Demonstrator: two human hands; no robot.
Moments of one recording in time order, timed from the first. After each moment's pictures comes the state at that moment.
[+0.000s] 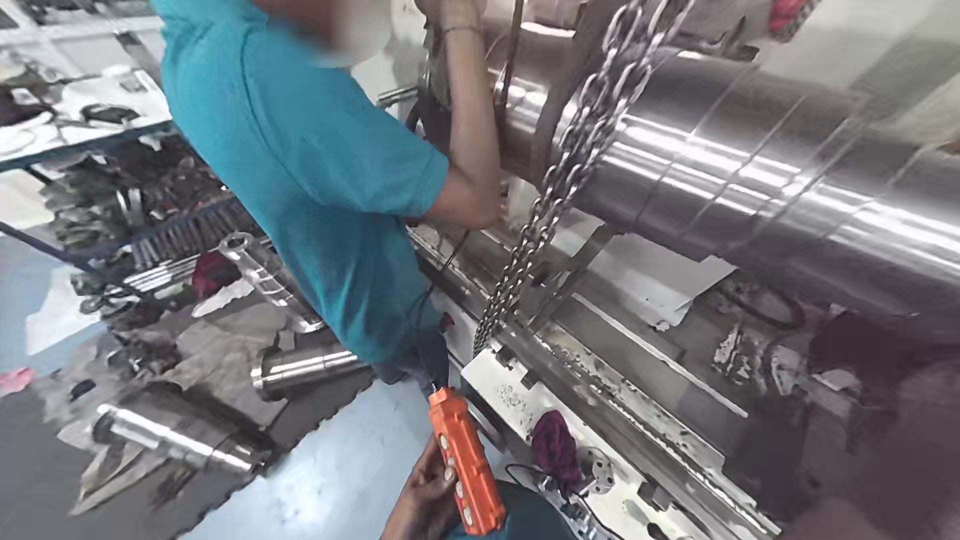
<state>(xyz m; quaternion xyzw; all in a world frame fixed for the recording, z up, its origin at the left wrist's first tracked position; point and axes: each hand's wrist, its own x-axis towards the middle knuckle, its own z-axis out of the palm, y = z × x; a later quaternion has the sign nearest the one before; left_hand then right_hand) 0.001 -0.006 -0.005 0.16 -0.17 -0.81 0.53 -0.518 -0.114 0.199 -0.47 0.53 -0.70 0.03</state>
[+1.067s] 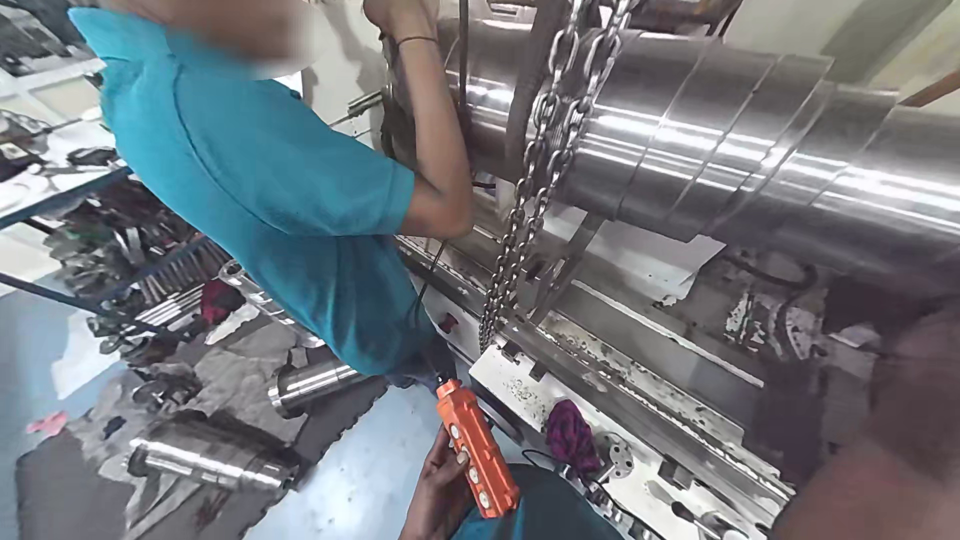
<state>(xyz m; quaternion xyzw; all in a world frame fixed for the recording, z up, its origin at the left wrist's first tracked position) -0.001 -0.026 -0.001 0.20 -0.16 -0.80 0.54 -0.531 -0.115 0.172 -0.32 0.61 -0.72 0.06</state>
